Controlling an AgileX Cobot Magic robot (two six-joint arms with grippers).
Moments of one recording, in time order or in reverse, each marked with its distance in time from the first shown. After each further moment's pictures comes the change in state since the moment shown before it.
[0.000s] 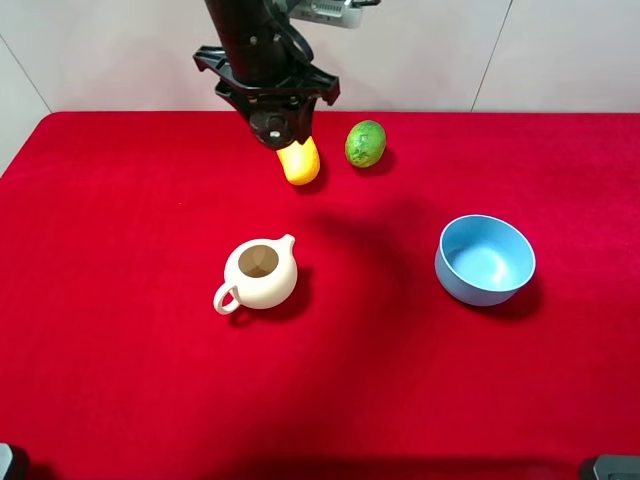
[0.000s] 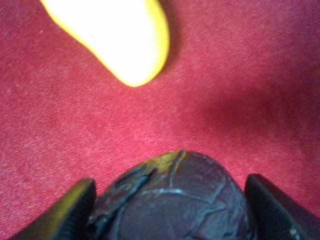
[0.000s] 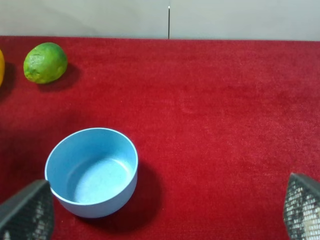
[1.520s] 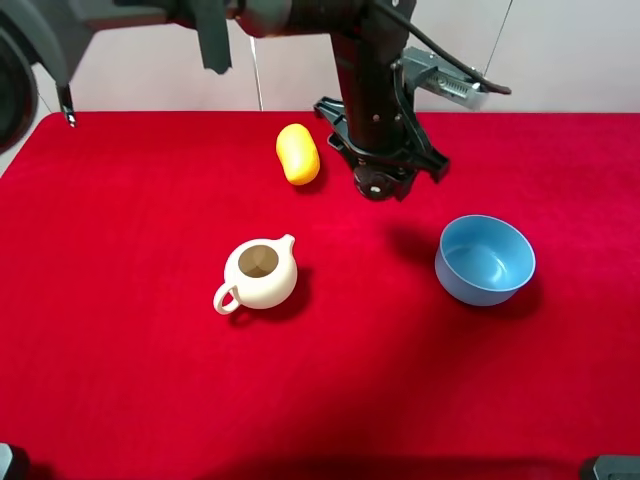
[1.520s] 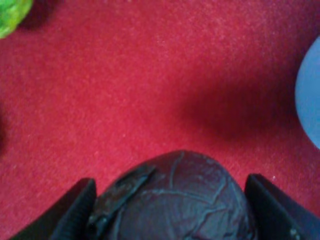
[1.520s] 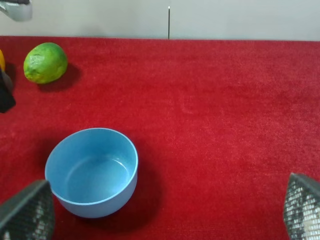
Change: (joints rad) left arm -0.238 0.224 -0.182 0.018 -0.081 0.022; right arm 0.000 0.000 0.000 0.000 0.000 0.000
